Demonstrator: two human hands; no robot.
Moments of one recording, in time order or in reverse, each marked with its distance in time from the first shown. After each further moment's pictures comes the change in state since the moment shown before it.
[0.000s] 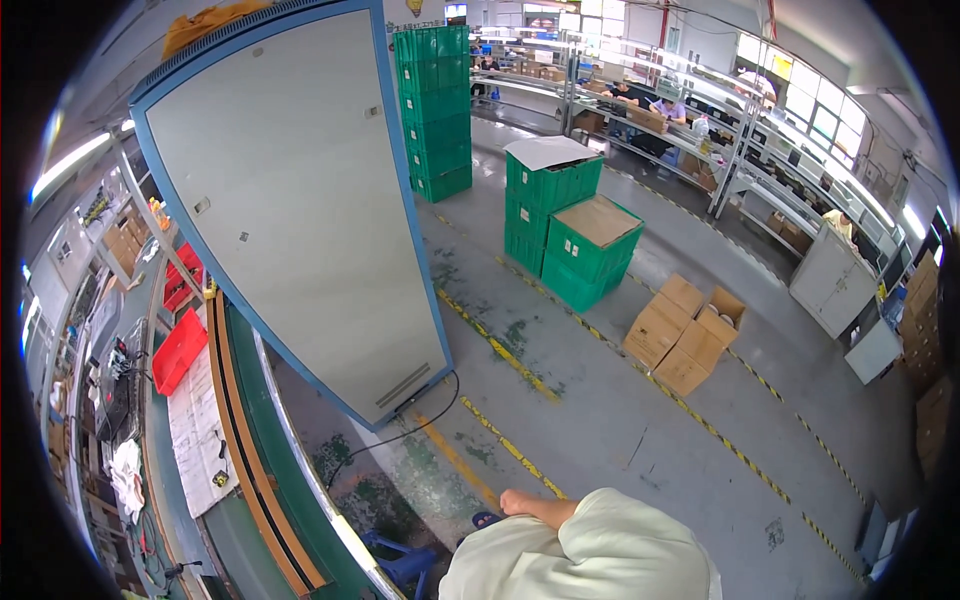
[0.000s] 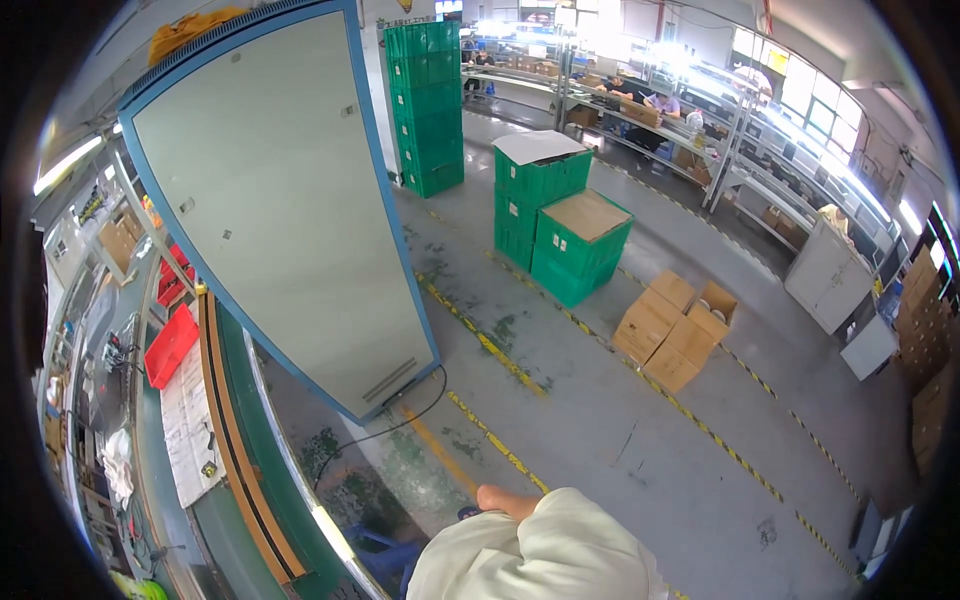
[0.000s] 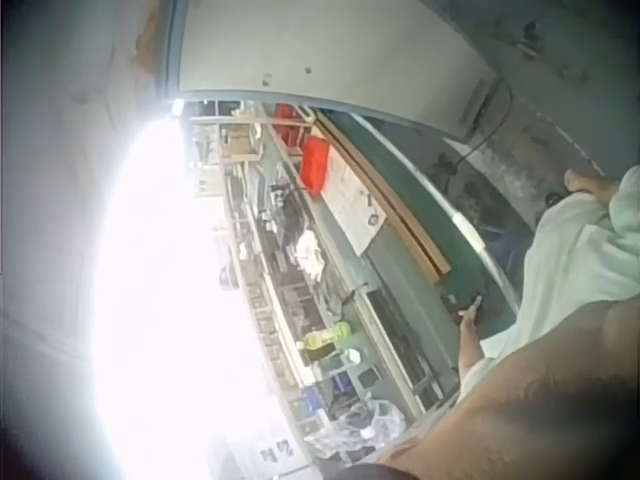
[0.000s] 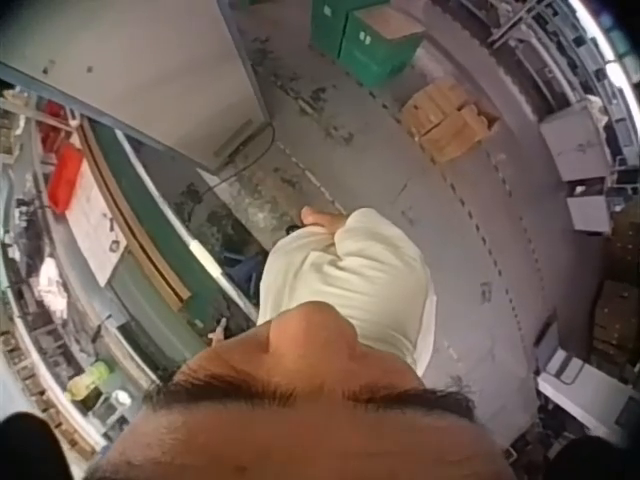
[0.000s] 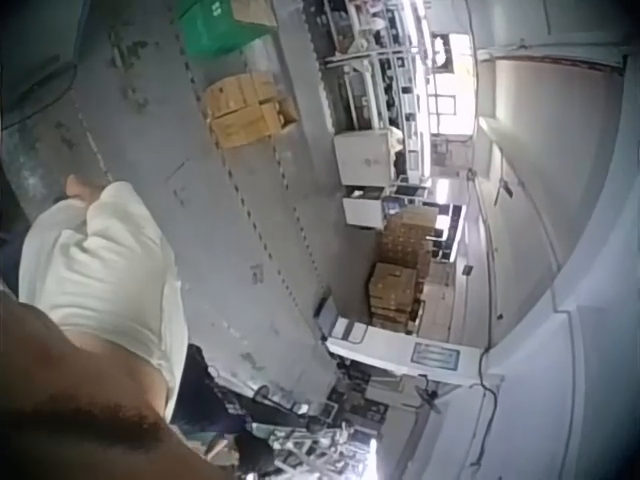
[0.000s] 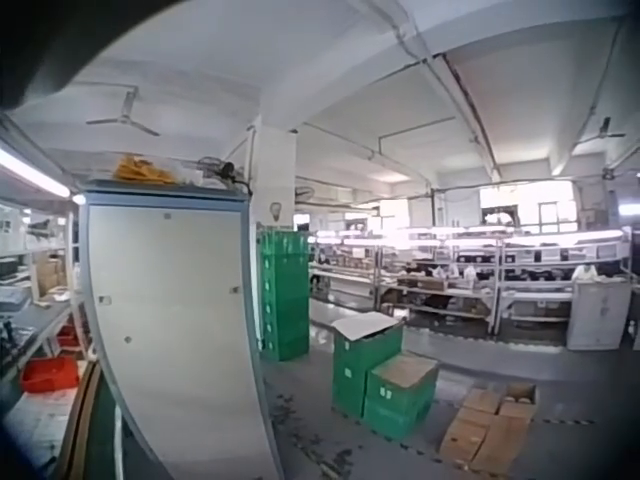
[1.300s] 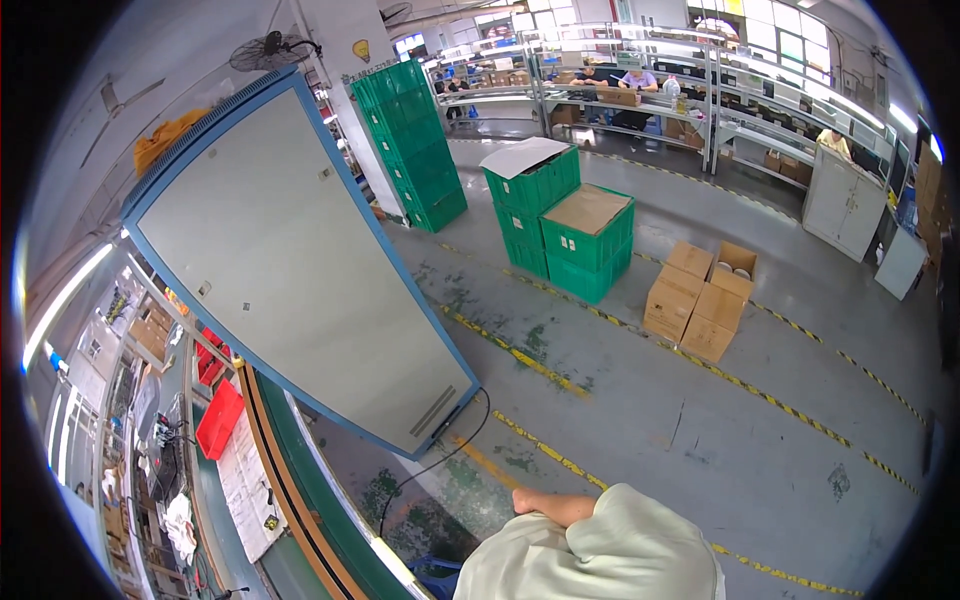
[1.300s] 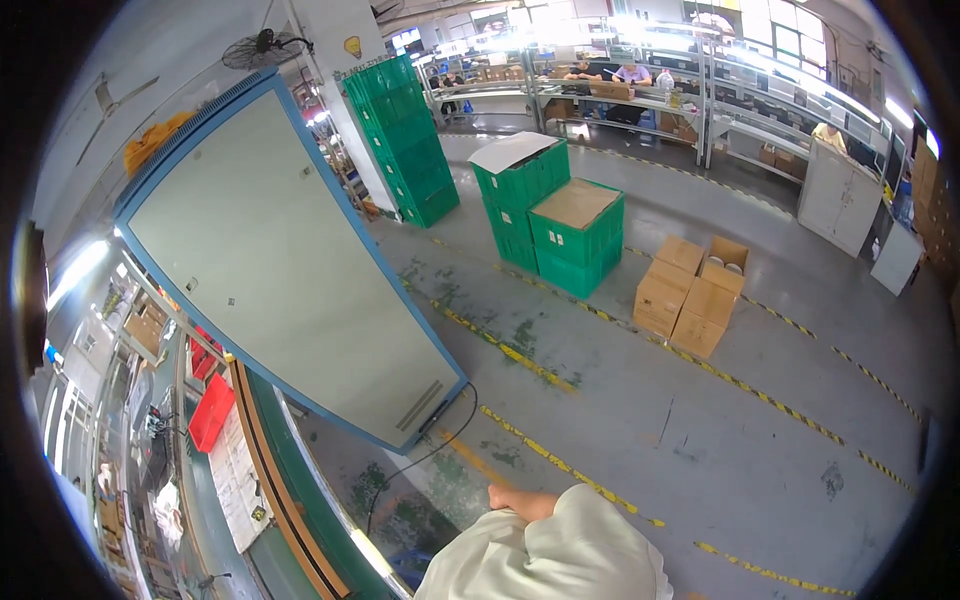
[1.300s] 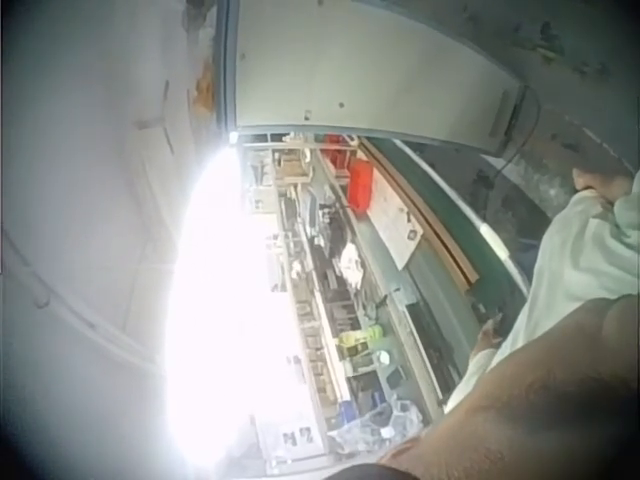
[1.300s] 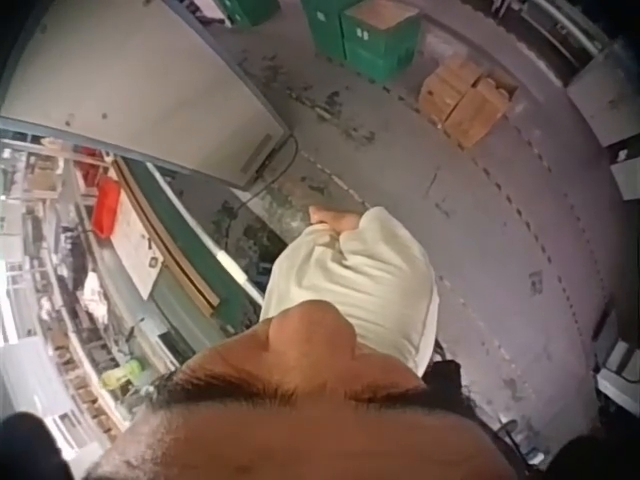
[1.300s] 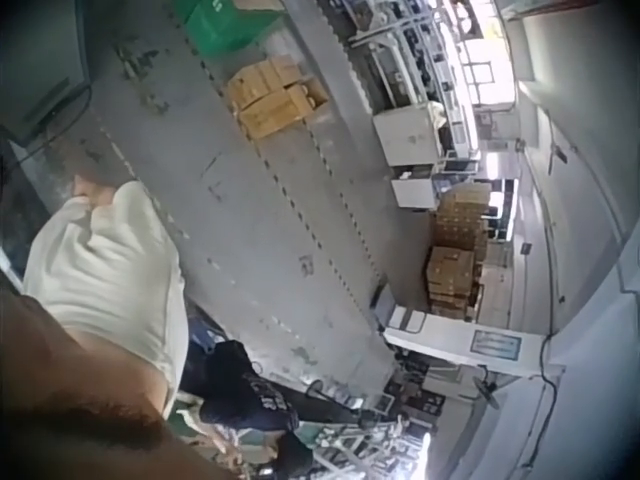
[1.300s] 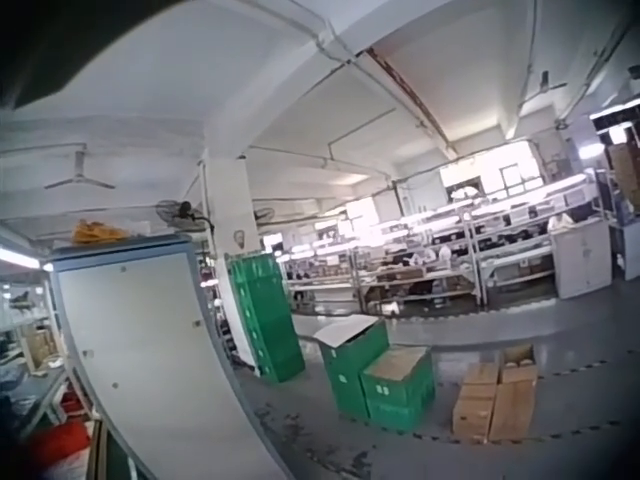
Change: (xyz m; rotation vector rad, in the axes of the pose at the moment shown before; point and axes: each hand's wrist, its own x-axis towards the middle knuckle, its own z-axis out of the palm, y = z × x) left_hand -0.113 0.086 -0.074 0.122 -0.152 0.309; right_hand 0.060 -0.019 0.022 0.041 0.062 -0.016
